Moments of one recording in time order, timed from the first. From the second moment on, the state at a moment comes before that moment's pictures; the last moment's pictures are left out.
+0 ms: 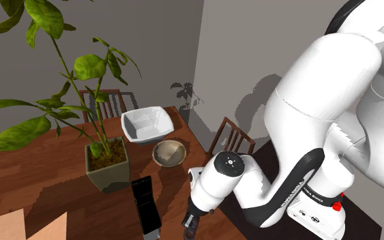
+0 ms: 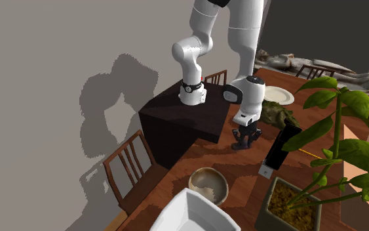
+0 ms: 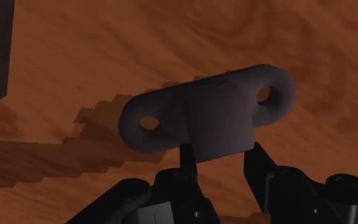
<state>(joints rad) 1.14 0.37 -0.13 -2.67 -0.18 3.21 0.84</state>
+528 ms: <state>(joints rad) 1.12 0.22 -0.12 -2.70 -0.18 3.10 0.83</state>
